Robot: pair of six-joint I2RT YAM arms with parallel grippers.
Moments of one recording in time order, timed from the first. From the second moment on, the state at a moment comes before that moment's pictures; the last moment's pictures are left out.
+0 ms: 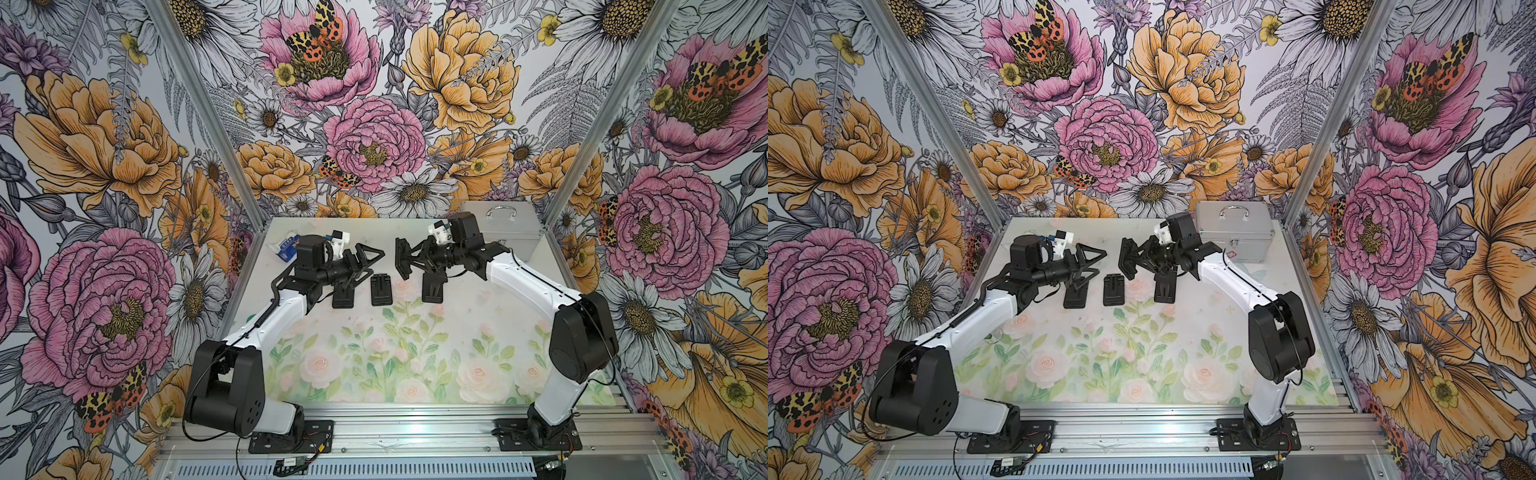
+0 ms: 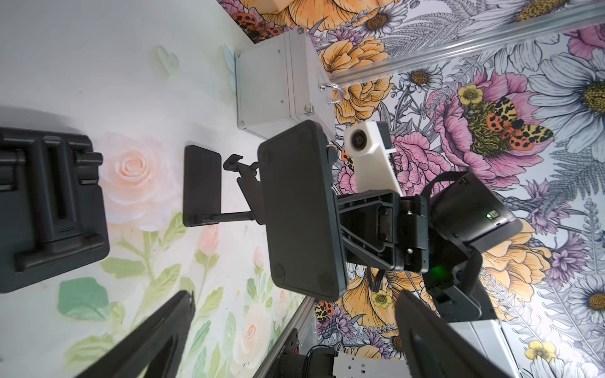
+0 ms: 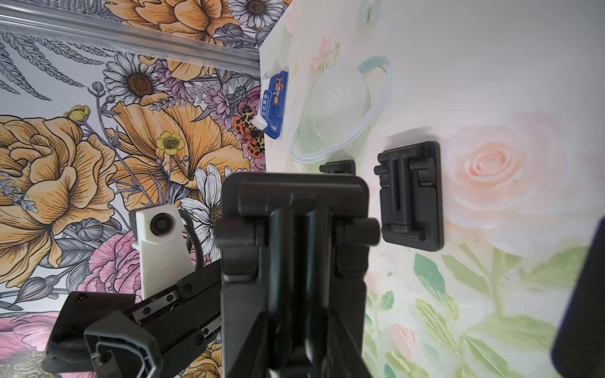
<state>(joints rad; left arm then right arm) -0.22 1.44 0.93 0.10 0.84 -1.04 0.45 1.77 1.41 -0.23 -0.69 1.07</state>
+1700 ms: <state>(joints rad) -0.19 1.53 0.77 0.71 0.99 -1.43 0.52 1.84 1.20 0.54 -0.72 1.52</state>
